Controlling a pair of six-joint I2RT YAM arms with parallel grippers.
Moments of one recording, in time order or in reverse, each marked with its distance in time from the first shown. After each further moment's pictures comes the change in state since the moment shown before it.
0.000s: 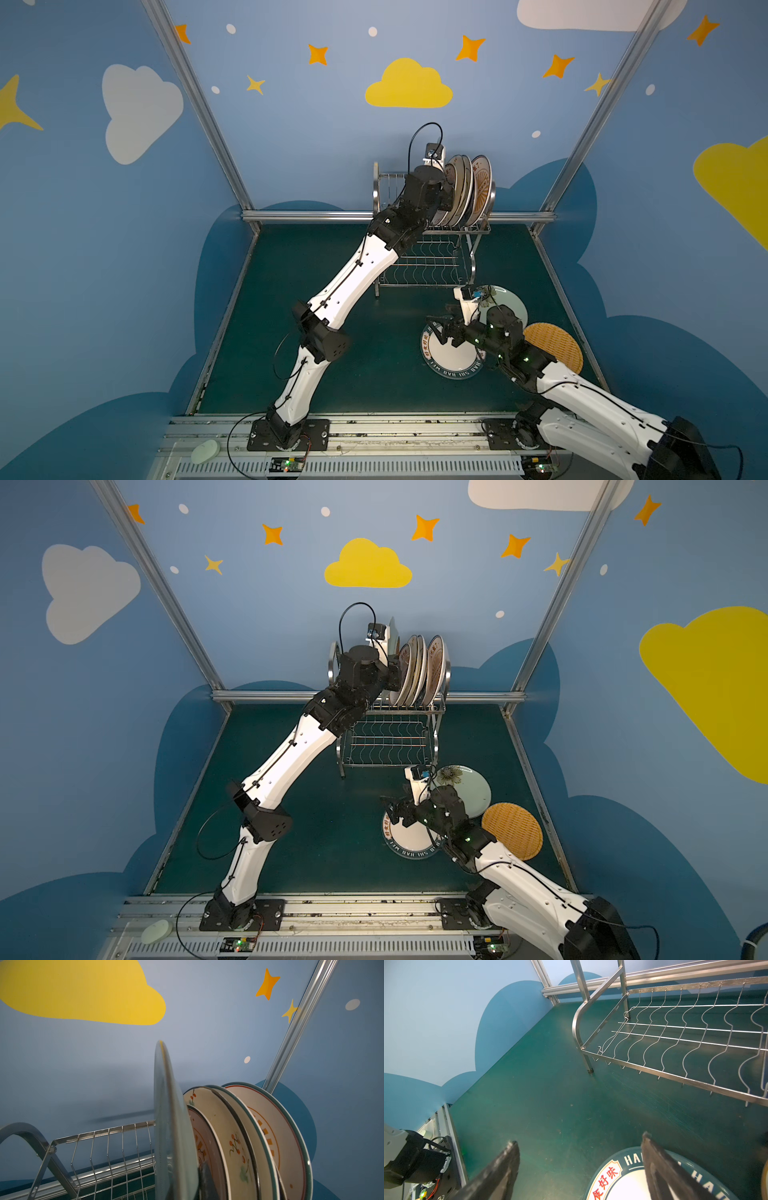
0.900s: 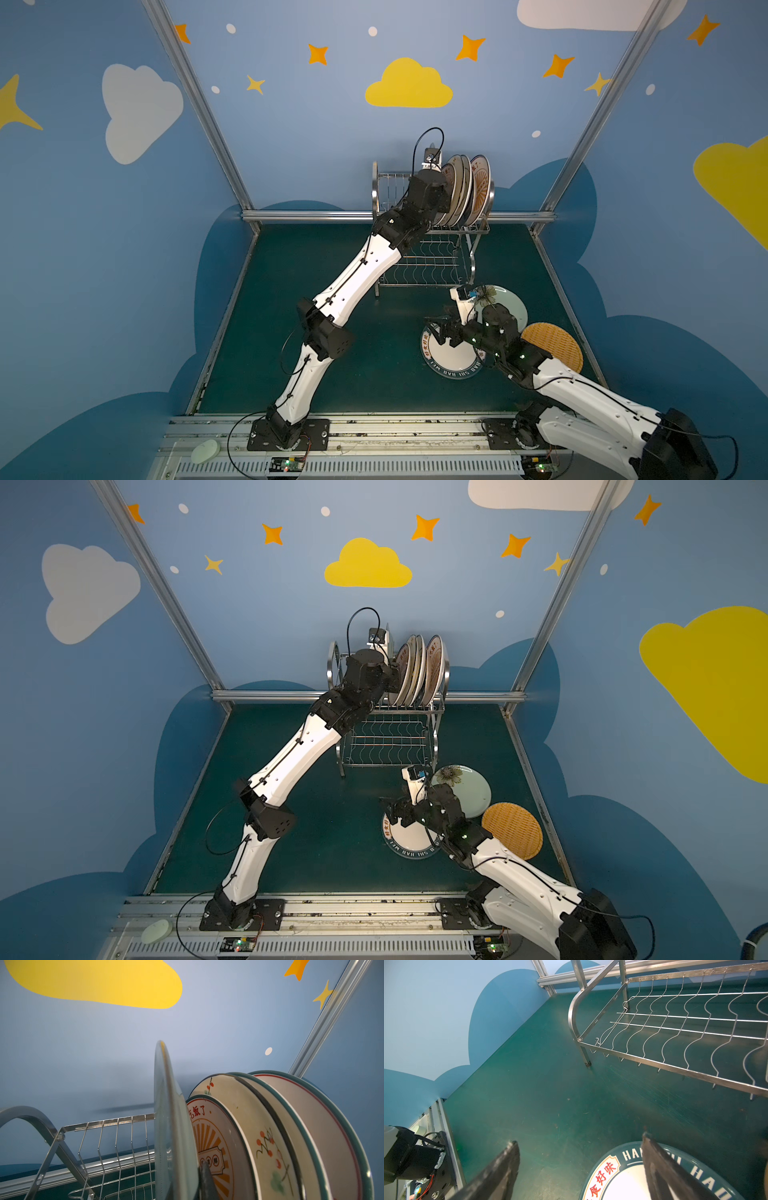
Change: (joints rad) left arm 0.007 0.039 0.003 -0.003 -0.071 -0.013; right arm 0.005 0.041 0.010 -0.010 0.002 -0.006
